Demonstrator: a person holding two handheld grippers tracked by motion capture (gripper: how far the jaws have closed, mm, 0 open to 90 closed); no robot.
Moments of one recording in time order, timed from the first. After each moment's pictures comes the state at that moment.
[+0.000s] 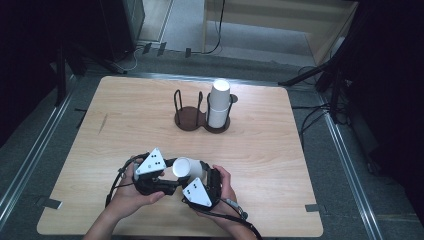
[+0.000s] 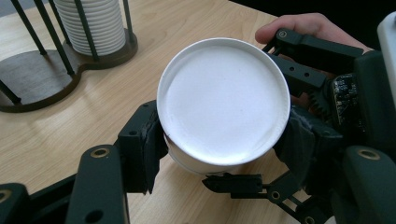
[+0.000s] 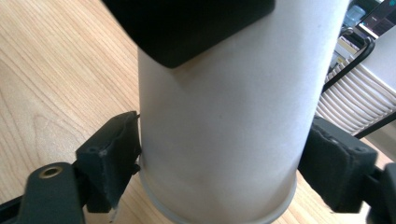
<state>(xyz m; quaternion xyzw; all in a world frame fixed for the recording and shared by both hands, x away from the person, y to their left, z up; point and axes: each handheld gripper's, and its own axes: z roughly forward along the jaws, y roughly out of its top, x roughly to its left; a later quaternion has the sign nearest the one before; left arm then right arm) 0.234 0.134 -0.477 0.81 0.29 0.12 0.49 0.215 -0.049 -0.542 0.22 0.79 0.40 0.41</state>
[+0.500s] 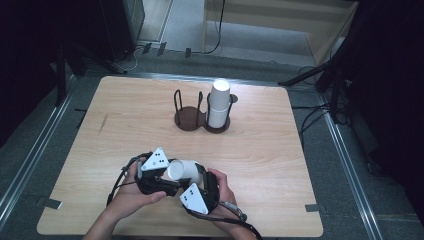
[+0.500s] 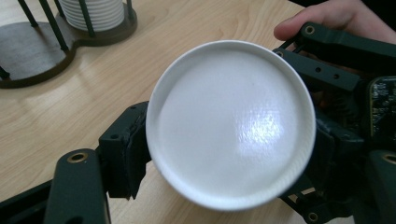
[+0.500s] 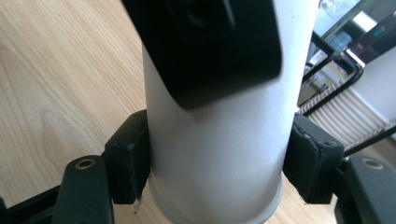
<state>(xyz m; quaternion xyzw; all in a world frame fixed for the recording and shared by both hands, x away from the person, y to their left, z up) 0.239 0.128 -0.480 0.83 0.32 0.10 0.46 0.206 -0.046 -0.545 0.17 0.79 0.39 0.44</state>
